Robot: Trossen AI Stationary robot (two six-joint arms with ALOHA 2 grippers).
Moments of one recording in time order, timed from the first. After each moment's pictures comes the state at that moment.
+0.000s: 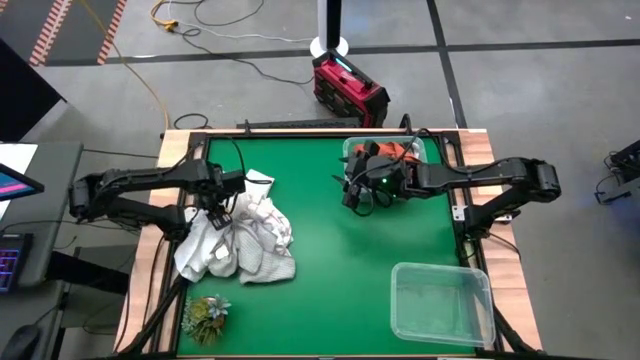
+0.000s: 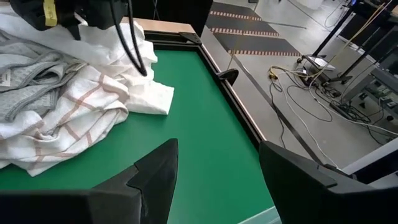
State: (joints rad) left arm 0.36 1.15 0.77 -1.30 -0.13 -0.28; right arm -0.07 1.40 1.06 -0.09 0.43 -0.13
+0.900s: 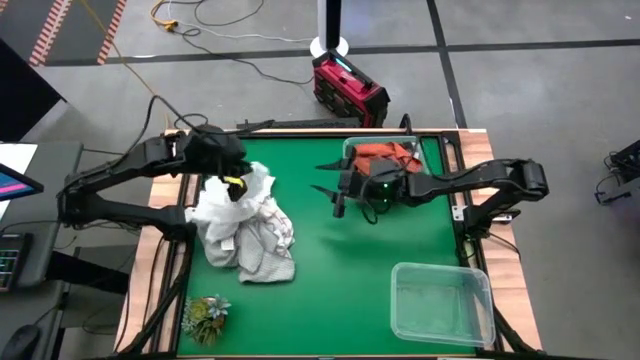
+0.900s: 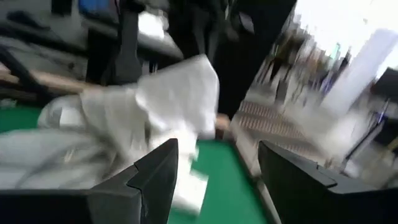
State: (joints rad) left arm 0.31 1.00 1.20 -0.85 -0.08 -0.04; right arm -0.04 1.52 0.99 0.51 0.20 -0.38
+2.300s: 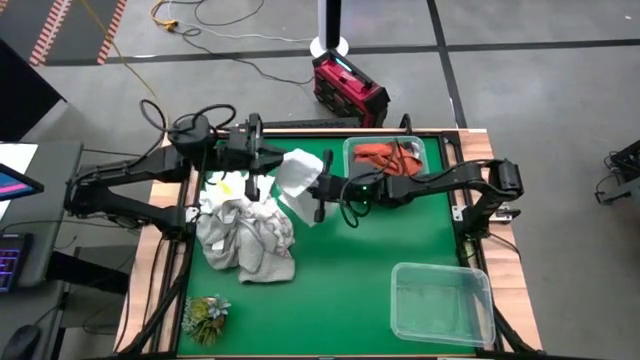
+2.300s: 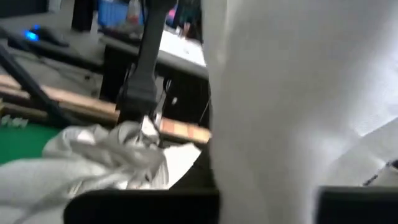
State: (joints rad) left arm 0.17 1.10 1.21 0.01 0.12 0.15; right arm -0.04 1.69 1.15 0.51 0.14 -0.37
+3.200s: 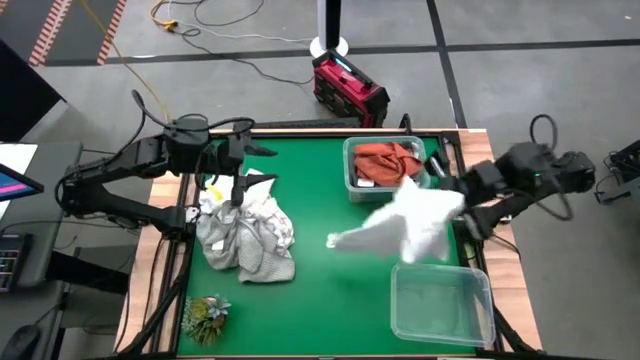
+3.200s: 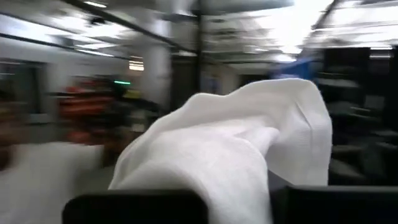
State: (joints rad) left arm 0.13 1.05 1.37 -0.56 -0.02 0.22; right arm 0.34 0.87 1.15 -0.02 -0.10 0.01
